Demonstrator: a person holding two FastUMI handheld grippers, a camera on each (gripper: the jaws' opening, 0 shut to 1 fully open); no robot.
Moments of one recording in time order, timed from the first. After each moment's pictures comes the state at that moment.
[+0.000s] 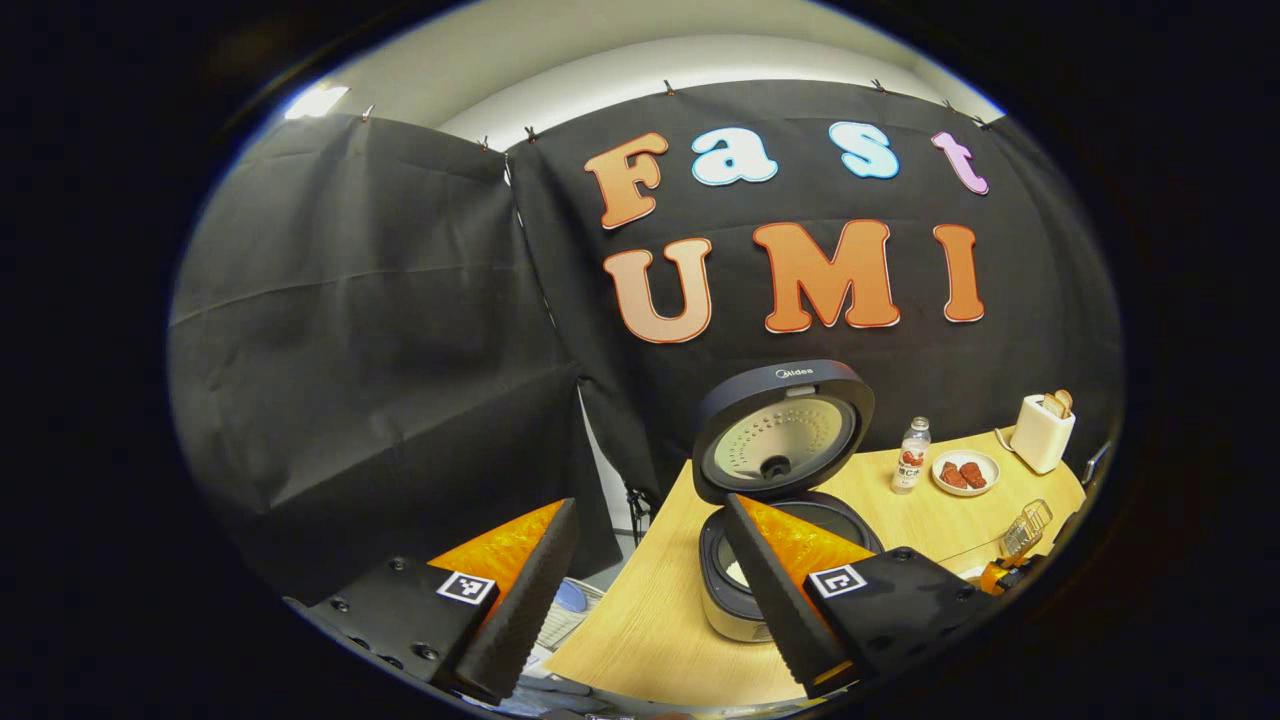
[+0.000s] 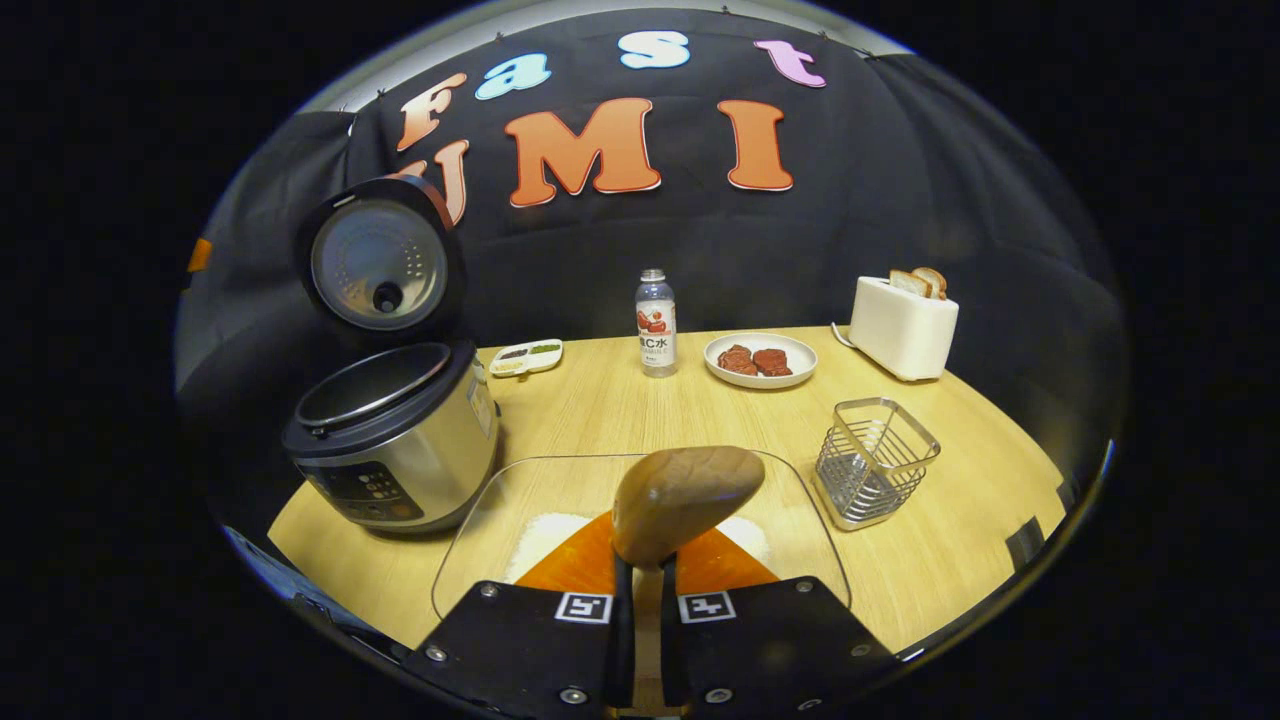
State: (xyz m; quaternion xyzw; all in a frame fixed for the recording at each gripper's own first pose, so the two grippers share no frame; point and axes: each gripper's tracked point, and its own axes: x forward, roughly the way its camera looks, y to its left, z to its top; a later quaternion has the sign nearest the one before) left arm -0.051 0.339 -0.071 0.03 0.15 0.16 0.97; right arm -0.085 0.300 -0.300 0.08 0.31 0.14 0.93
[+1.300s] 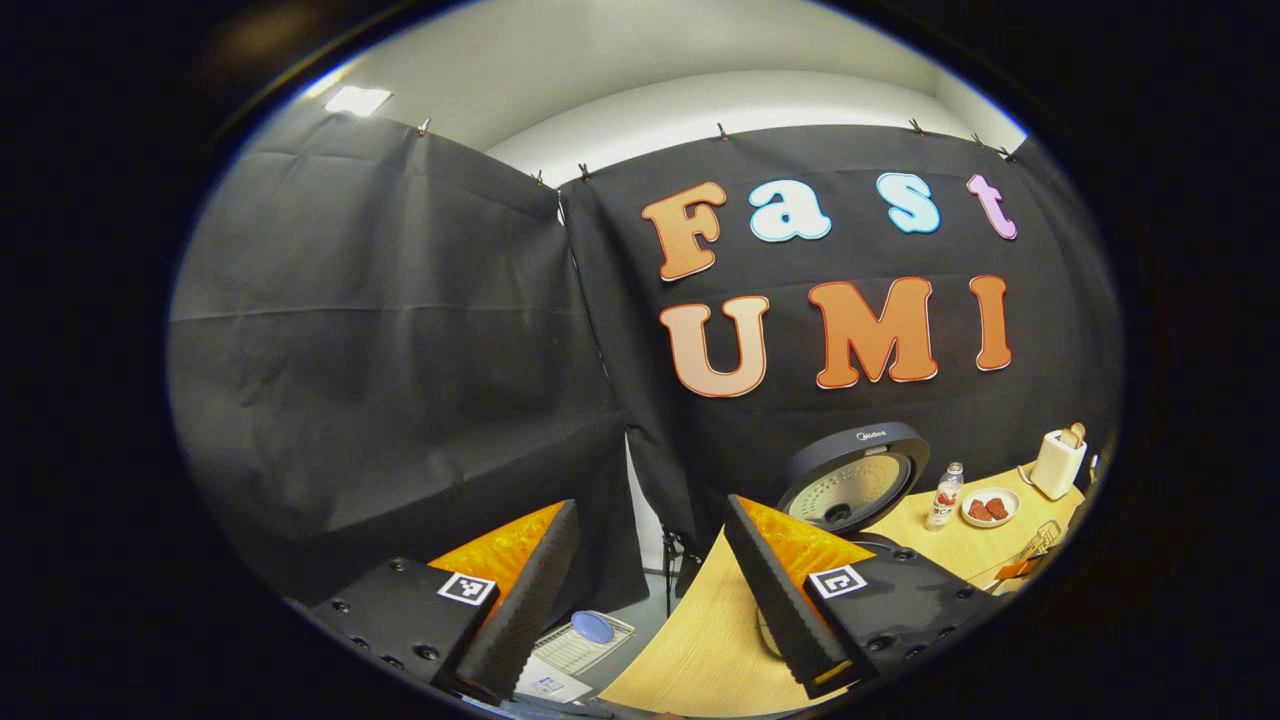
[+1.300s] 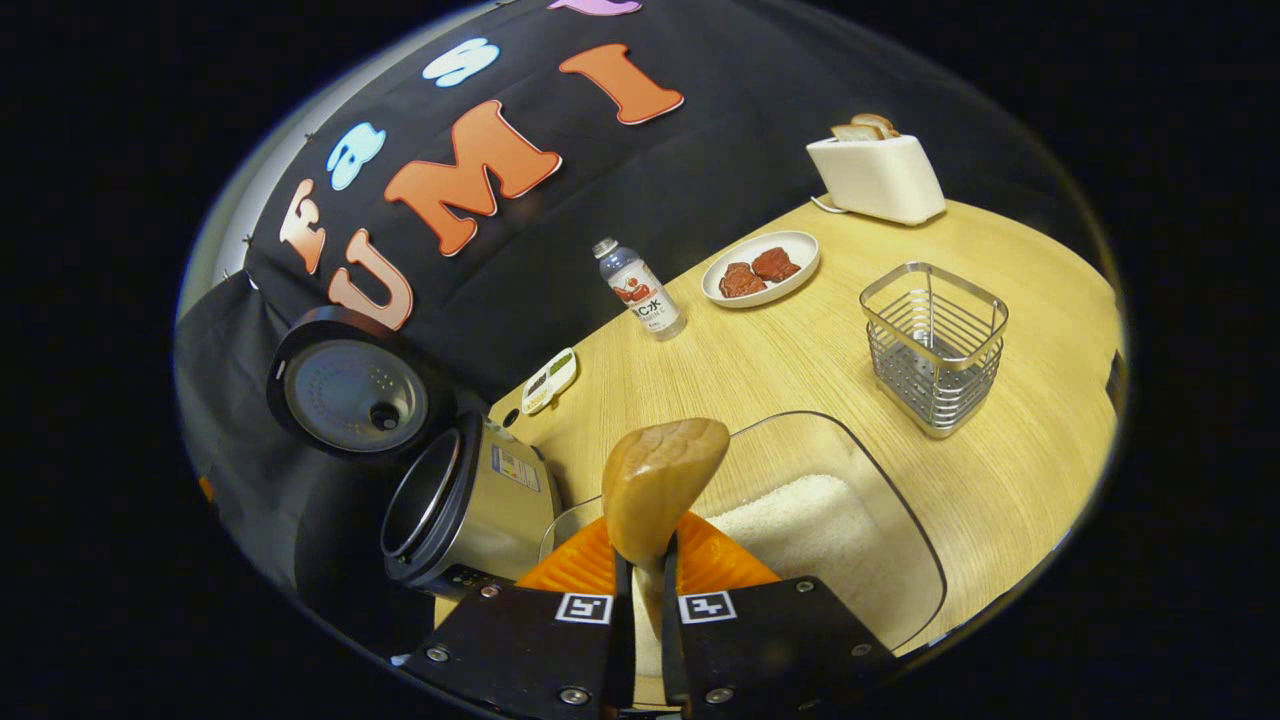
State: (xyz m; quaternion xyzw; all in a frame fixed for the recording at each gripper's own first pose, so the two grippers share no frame) left arm -0.082 0.427 -0.007 0.04 0.07 0.20 0.98; right arm -0.064 0.323 -0.312 0.33 0.42 0.13 0.84
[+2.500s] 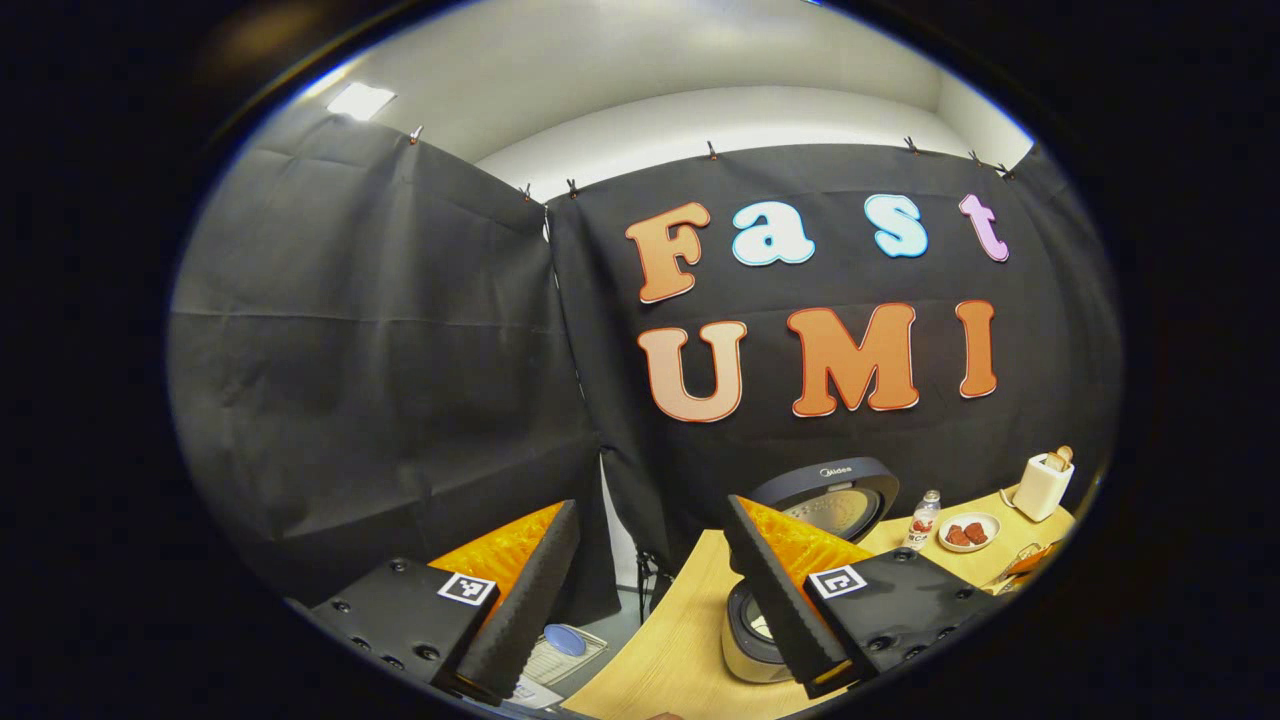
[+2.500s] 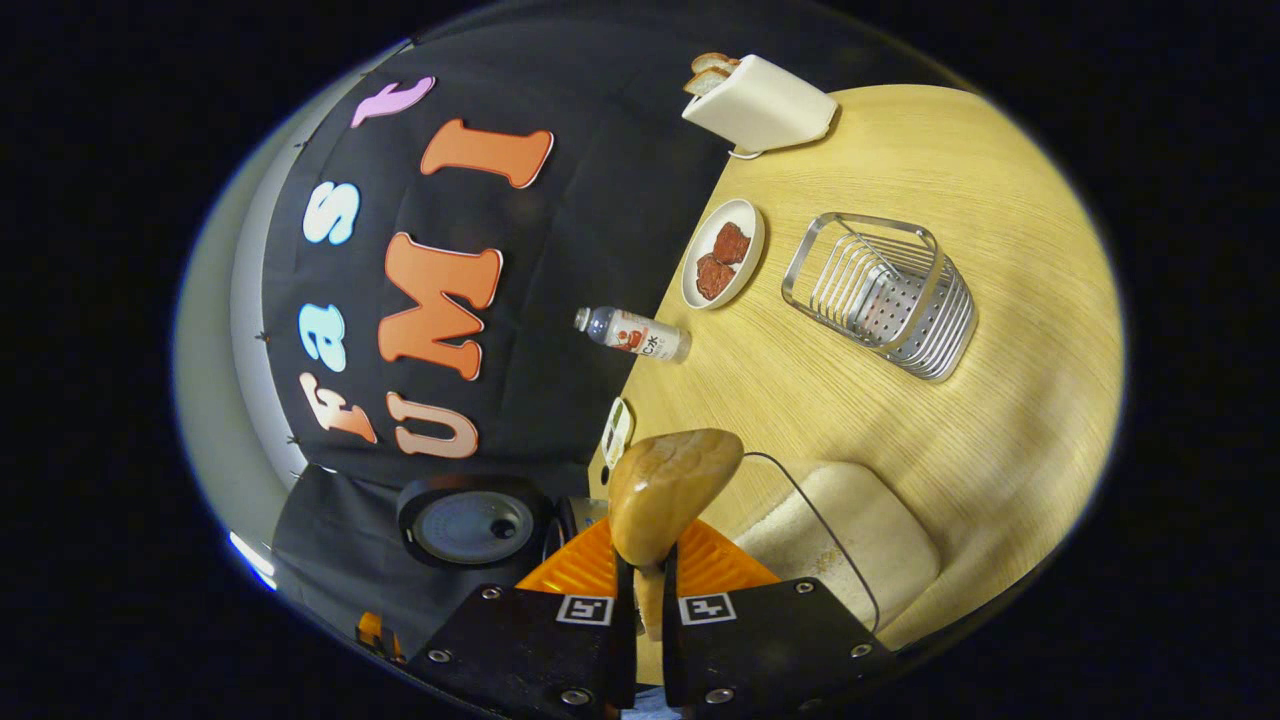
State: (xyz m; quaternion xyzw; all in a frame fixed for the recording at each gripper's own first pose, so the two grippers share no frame) left arm -0.056 0.392 0.010 0.03 0.03 0.18 0.98; right arm -0.041 0.273 -0.280 0.58 0.39 0.12 0.70
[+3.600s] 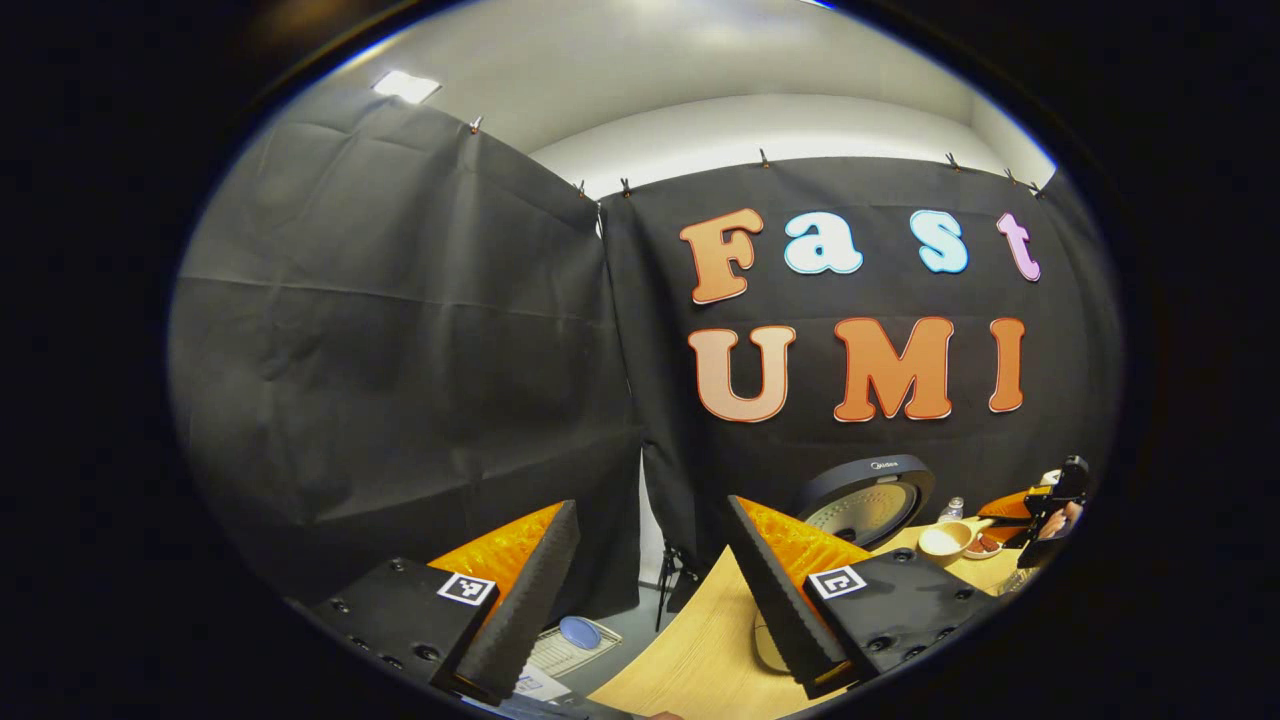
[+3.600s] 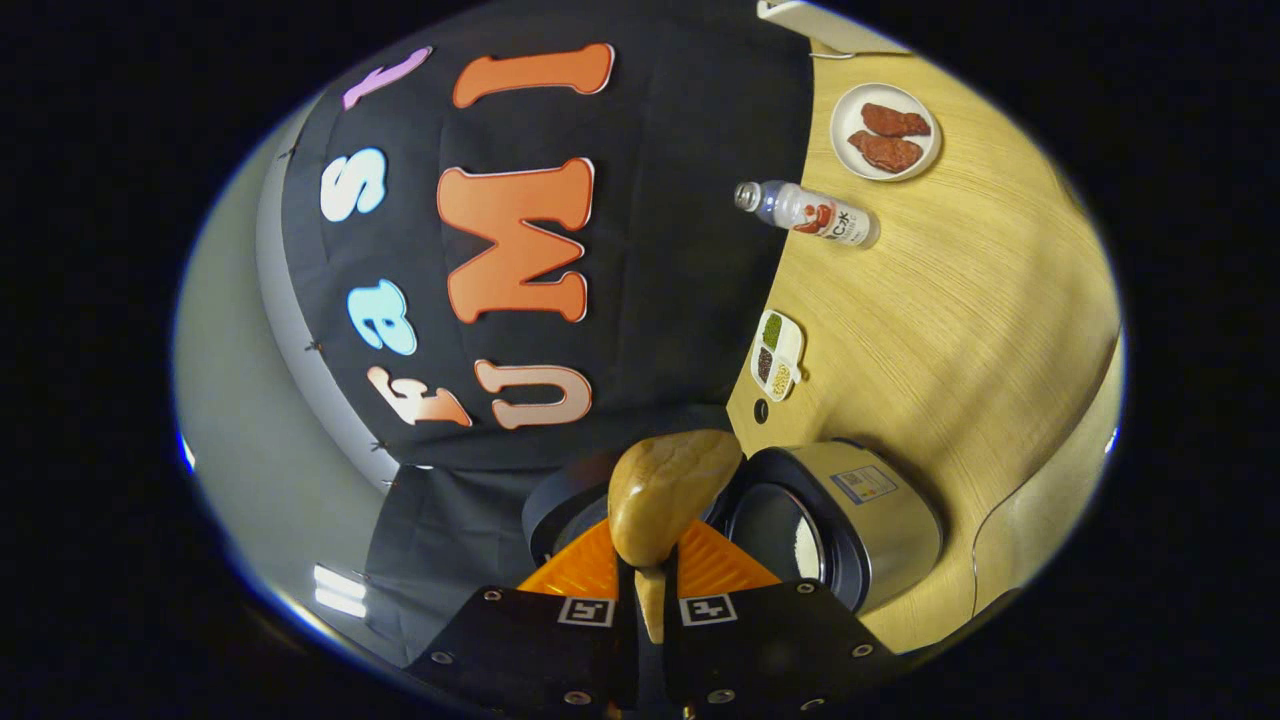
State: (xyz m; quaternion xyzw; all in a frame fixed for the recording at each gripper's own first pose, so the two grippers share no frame) left arm -0.117 0.449 0.002 0.00 0.03 0.23 0.97; right arm 0.028 0.467 -0.146 0.63 0.41 0.25 0.61
